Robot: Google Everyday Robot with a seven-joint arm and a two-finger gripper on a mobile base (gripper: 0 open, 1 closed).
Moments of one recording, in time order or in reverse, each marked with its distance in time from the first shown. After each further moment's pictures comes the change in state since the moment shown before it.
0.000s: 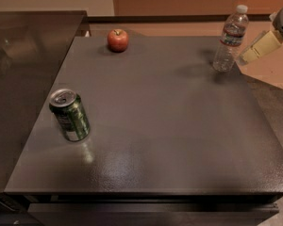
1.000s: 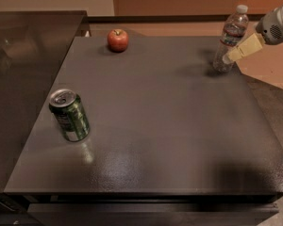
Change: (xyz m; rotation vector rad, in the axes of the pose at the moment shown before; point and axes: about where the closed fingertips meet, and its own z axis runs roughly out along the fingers) arm -0.007 -0.011 0.058 -0.112 -0.068 0.091
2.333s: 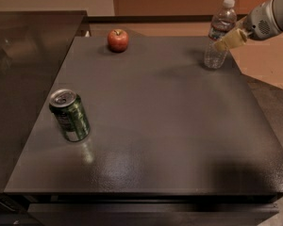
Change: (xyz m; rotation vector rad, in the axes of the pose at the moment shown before) arm -0.038 0.029 0.011 -0.097 -0.089 -0.053
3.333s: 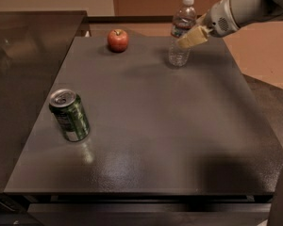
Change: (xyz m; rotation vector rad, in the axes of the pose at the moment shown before) arm -0.070 0.055 0.062 -0.131 -0.082 -0.086
